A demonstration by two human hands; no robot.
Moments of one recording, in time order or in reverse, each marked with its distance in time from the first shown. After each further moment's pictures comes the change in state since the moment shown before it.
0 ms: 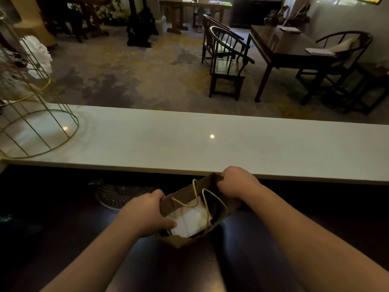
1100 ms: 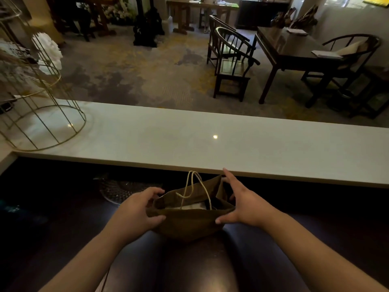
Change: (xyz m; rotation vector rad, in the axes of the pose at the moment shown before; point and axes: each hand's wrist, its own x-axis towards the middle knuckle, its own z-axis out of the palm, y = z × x) left_hand -0.013 -0.043 0.028 -0.314 0.315 0.193; right_hand -0.047 0.047 0.039 0.279 -0.052 -0.336
